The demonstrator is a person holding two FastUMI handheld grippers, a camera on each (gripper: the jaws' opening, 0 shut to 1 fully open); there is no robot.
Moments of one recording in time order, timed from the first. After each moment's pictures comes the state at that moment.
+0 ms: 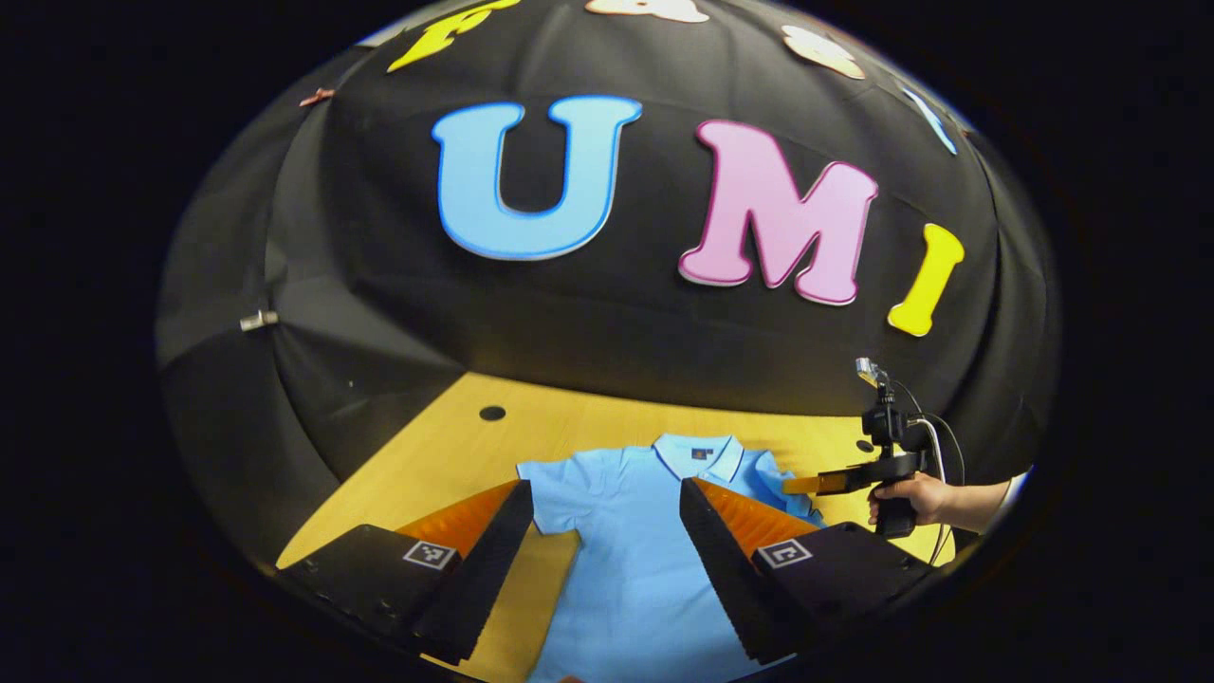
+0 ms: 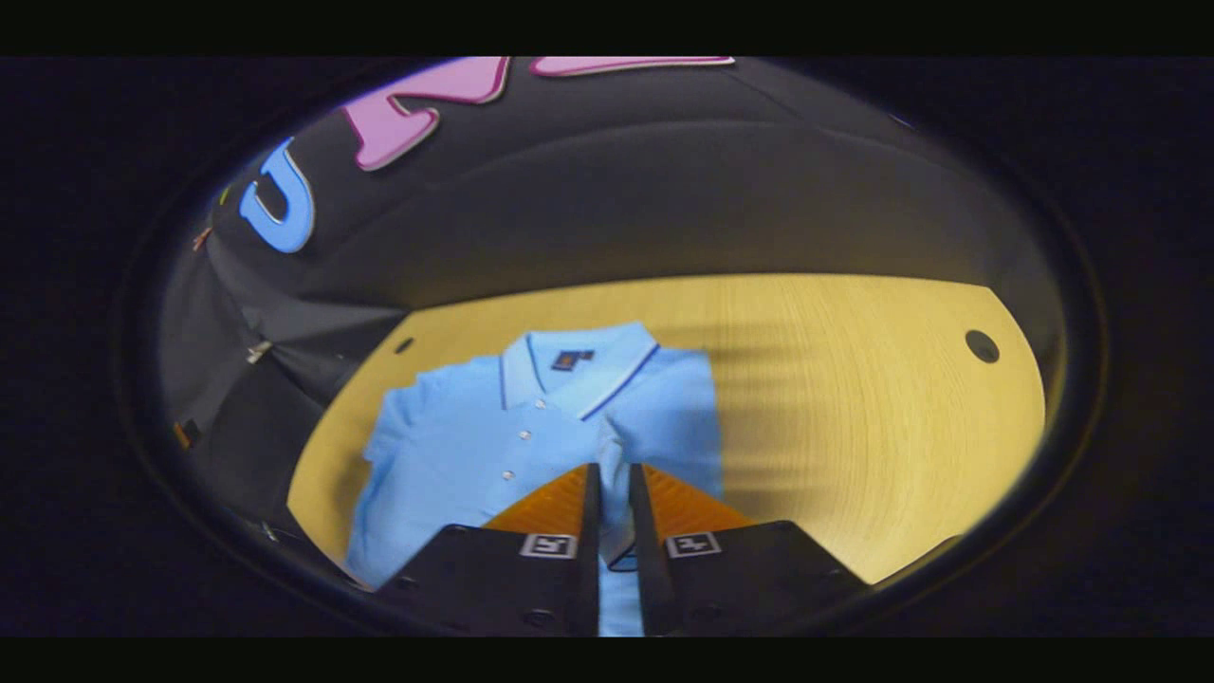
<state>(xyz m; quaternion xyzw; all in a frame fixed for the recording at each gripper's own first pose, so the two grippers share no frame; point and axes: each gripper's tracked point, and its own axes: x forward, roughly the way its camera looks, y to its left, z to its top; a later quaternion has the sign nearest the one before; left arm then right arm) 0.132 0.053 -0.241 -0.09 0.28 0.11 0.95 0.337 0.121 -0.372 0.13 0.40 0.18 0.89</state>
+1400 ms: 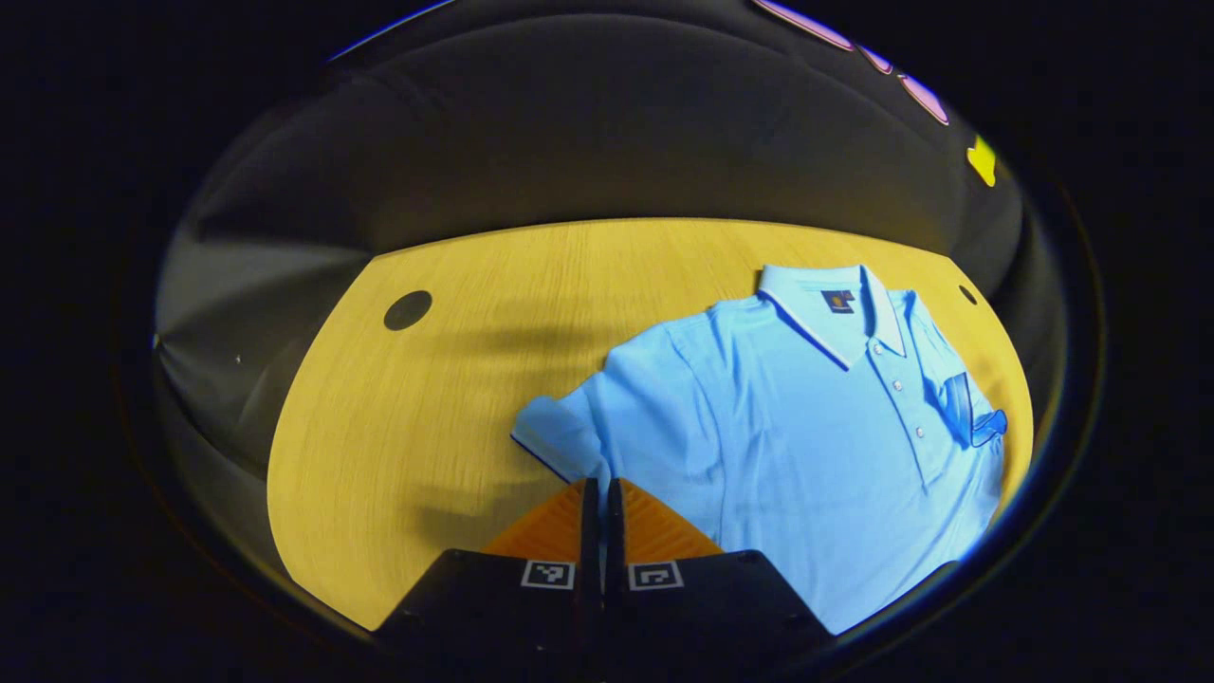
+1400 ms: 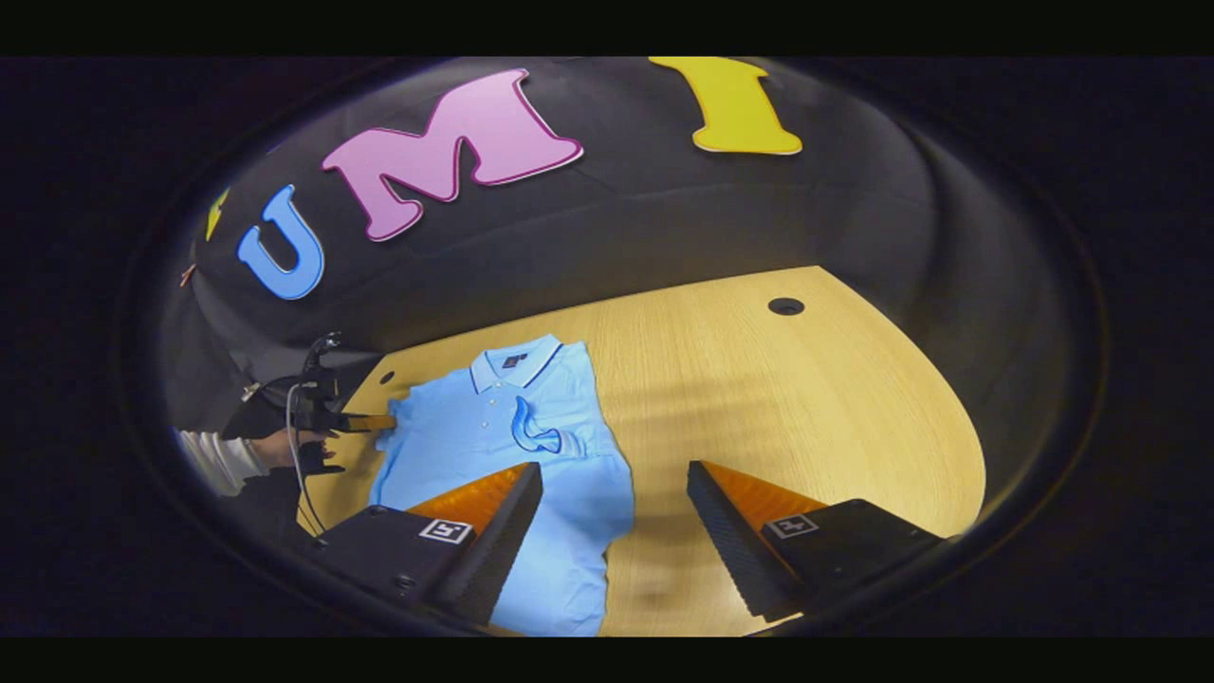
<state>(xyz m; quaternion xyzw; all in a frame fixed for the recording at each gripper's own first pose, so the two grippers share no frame) 0.273 0.113 -0.480 -0.01 0.48 0.01 0.87 0.191 -0.011 -0.296 0.17 0.32 0.09 0.93</state>
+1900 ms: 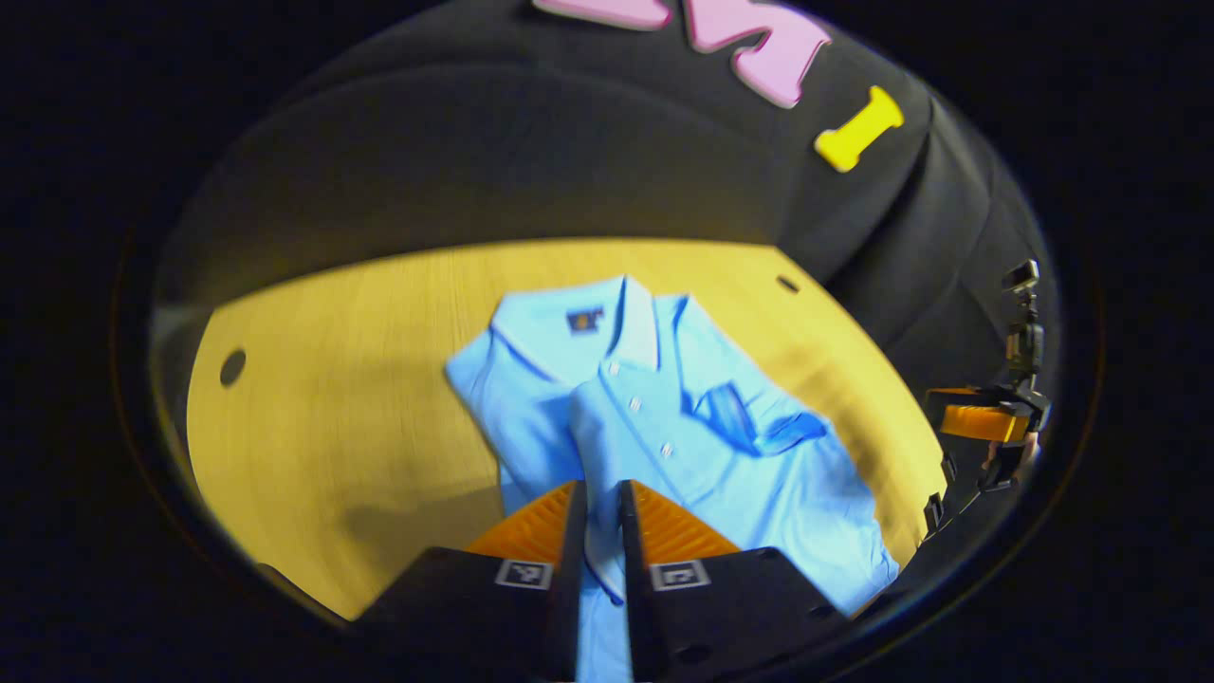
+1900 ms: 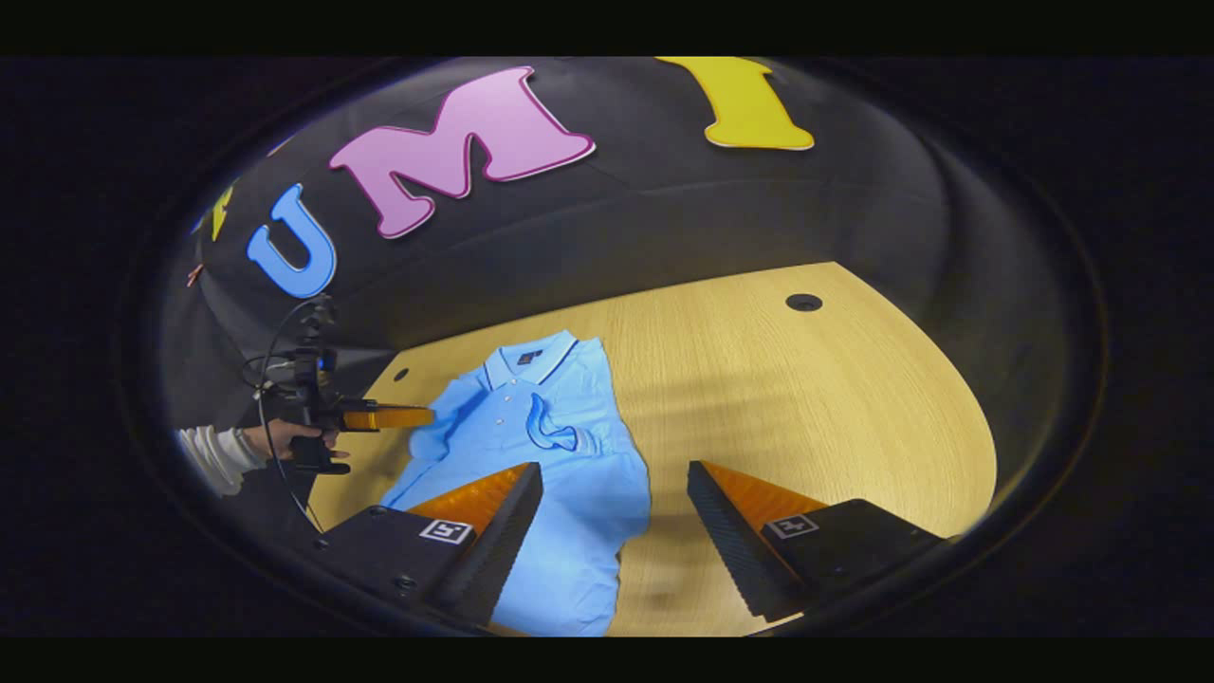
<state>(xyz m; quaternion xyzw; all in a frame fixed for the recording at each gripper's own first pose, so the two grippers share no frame) 0.237 -0.037 -0.462 -0.07 0.54 -0.18 0.82 0.186 0.006 -0.305 0.17 0.34 0.11 0.92</state>
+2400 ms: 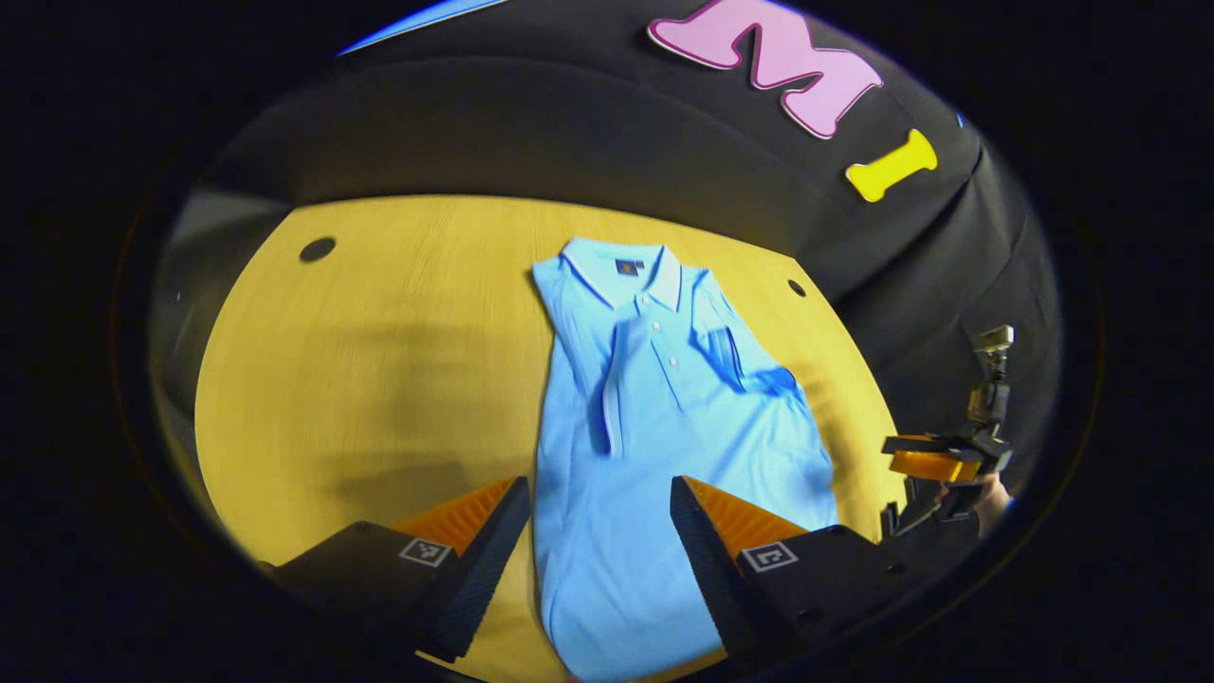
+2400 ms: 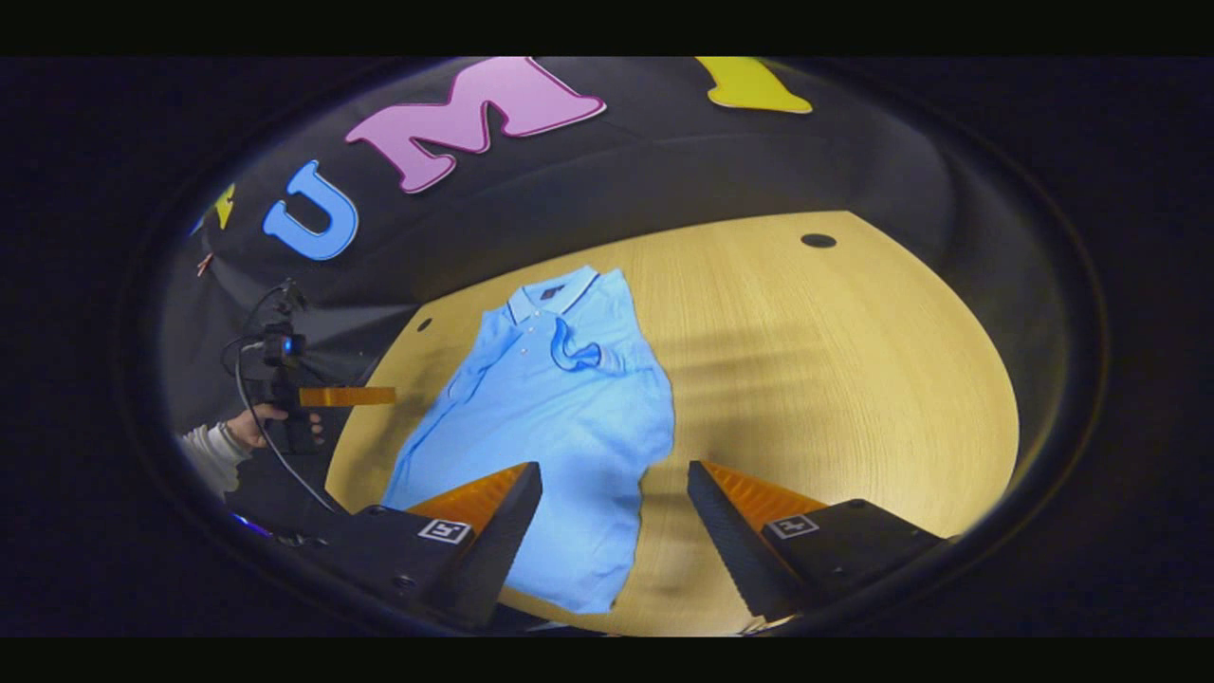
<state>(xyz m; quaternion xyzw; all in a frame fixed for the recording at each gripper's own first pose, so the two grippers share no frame) 0.102 0.012 -0.390 -0.15 0.54 -0.13 0.82 0.095 0.017 -0.341 0.18 0.42 0.15 0.88</state>
